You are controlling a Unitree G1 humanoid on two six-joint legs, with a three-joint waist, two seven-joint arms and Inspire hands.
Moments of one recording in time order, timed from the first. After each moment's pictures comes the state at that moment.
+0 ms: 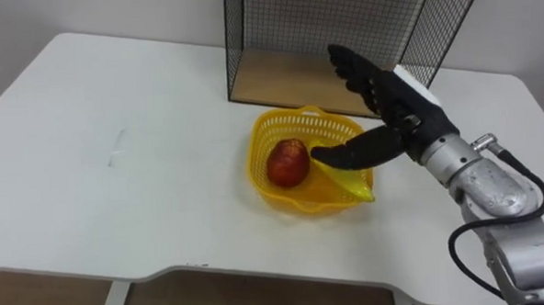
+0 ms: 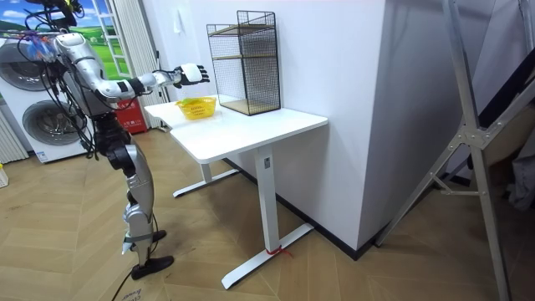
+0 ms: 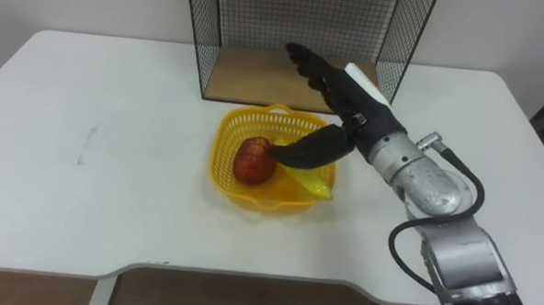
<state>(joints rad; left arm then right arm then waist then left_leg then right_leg) 0.20 0.24 0.06 1.08 0.34 0.06 0.13 -0.13 -0.41 0.05 -0.06 0.17 0.04 0.28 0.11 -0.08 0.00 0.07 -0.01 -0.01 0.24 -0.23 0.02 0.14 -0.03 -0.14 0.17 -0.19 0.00</state>
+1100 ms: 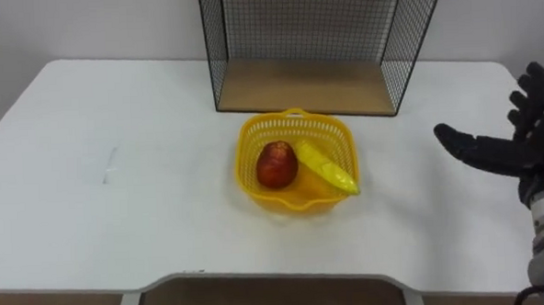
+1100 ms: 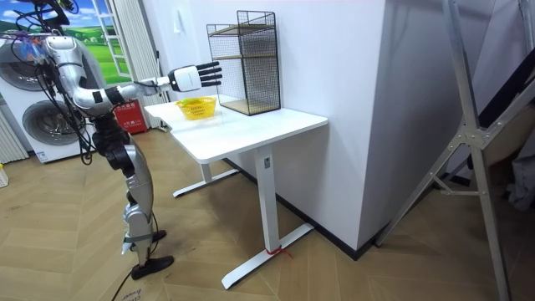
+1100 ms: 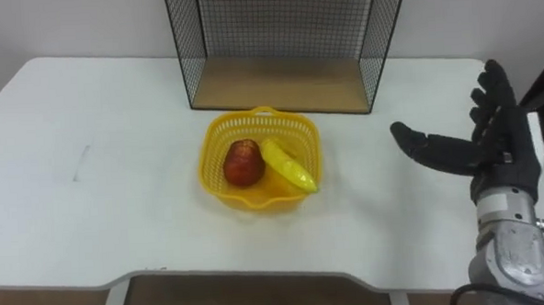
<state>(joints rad) 0.27 0.24 0.47 0.50 -0.08 0.02 0.72 0.18 -0.39 -0.22 -0.14 0.31 0.04 -0.24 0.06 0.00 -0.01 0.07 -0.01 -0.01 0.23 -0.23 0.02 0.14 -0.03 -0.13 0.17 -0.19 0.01</state>
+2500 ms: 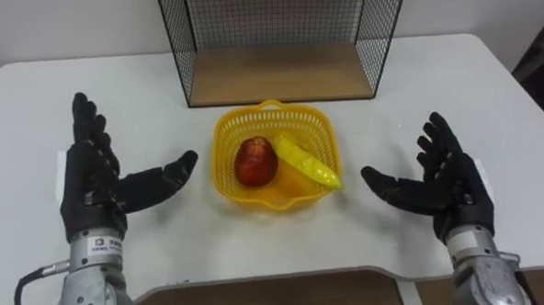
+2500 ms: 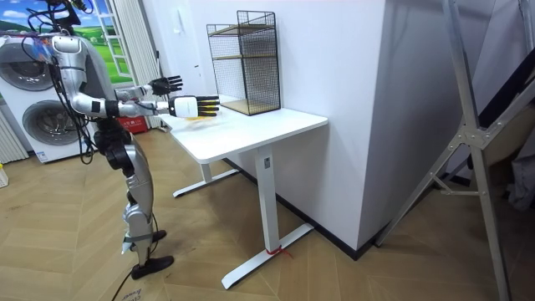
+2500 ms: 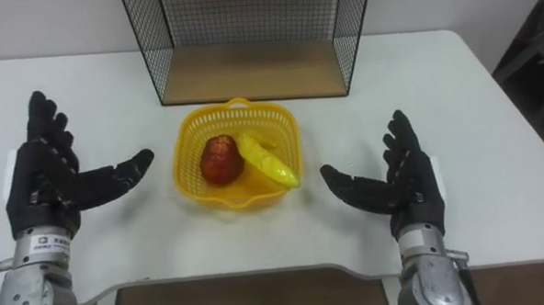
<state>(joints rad) 0.21 0.20 -0.08 -0.10 -0.34 -0.16 0.23 0.19 -0.22 0.00 0.07 0.43 -0.12 -0.07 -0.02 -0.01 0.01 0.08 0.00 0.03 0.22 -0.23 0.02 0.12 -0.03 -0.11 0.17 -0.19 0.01</state>
